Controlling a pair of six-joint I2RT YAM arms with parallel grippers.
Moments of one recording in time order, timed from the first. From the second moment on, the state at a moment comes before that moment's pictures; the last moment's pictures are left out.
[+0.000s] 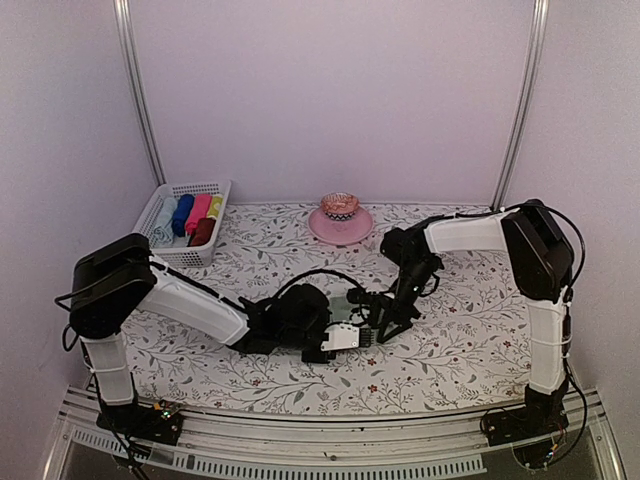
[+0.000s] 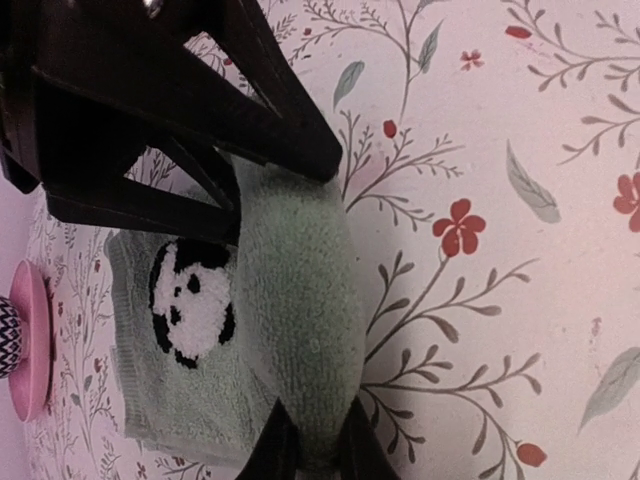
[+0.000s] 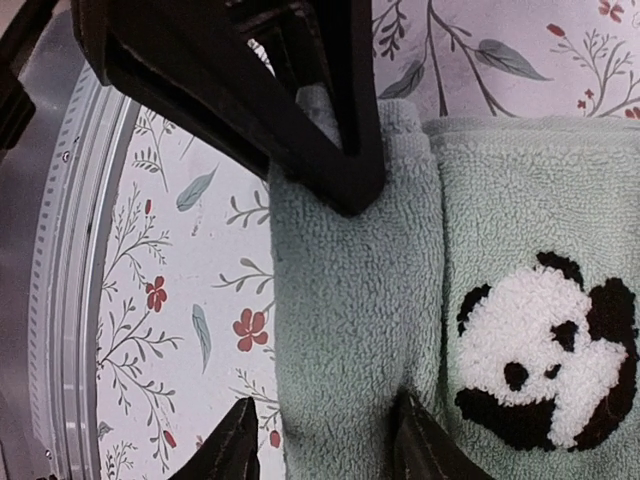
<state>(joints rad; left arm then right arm) -1.10 1.91 0.93 0.27 -0.04 0.71 0.63 2.13 1.48 -1.02 -0.69 -1.07</state>
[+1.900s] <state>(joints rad) -0.82 2.10 1.22 -0.05 0.70 0.27 0.74 1.70 0.86 -0.20 -0.39 -1.18</state>
